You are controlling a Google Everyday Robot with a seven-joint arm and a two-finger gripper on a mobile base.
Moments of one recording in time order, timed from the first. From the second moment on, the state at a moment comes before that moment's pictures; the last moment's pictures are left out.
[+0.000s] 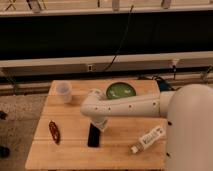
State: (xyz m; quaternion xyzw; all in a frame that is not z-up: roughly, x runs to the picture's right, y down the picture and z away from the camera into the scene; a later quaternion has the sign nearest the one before) arm -0.032 0.236 0.809 -0.34 -0.09 -0.40 0.85
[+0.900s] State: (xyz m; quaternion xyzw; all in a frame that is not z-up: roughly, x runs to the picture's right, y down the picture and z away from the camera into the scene) arm -0.103 0.255 0.790 -0.33 -0.10 -0.47 0.81
